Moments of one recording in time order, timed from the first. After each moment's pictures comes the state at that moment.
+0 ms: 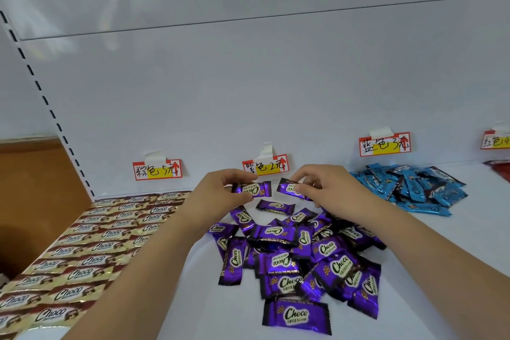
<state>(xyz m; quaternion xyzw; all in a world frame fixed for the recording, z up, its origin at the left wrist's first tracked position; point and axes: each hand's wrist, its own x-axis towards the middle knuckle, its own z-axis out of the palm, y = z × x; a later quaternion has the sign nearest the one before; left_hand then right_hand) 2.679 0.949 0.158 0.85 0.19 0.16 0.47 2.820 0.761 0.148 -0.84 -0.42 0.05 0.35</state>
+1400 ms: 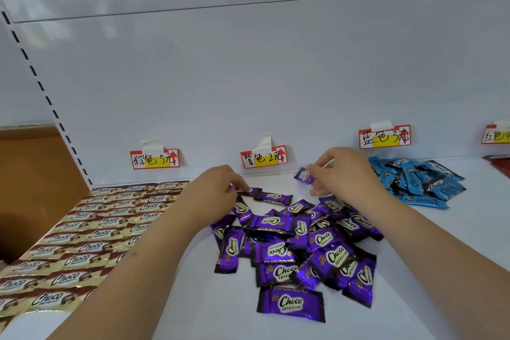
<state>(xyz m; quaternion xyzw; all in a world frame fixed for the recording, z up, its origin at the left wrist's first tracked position) 2.683 0.955 0.154 0.97 0.16 0.11 0.16 2.819 0.760 0.155 -0.84 -0.24 0.04 0.49</state>
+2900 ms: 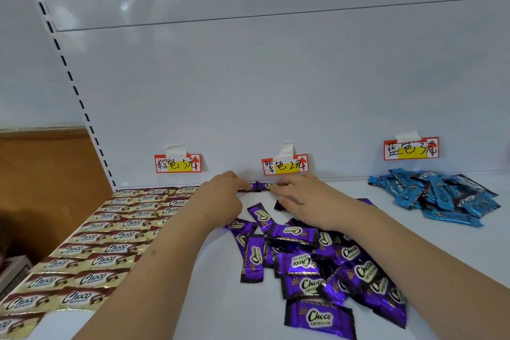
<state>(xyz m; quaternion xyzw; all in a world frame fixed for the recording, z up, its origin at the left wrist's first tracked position) 2.677 0.979 0.154 0.97 0.20 0.05 0.12 2.815 0.820 0.126 -0.82 -0.56 0.00 0.11</state>
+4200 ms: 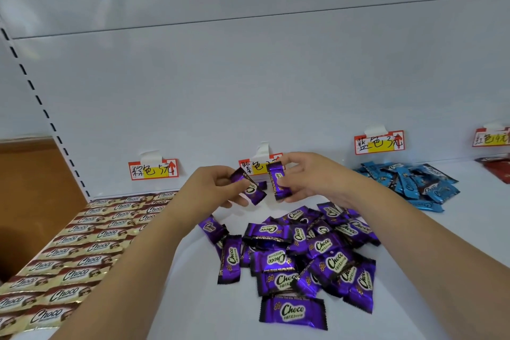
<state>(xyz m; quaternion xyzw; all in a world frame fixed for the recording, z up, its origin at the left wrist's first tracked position) 2.676 0.954 0.166 0.85 0.15 0.16 0.49 2.816 0.781 0.173 -0.74 -0.32 0.29 0.52</state>
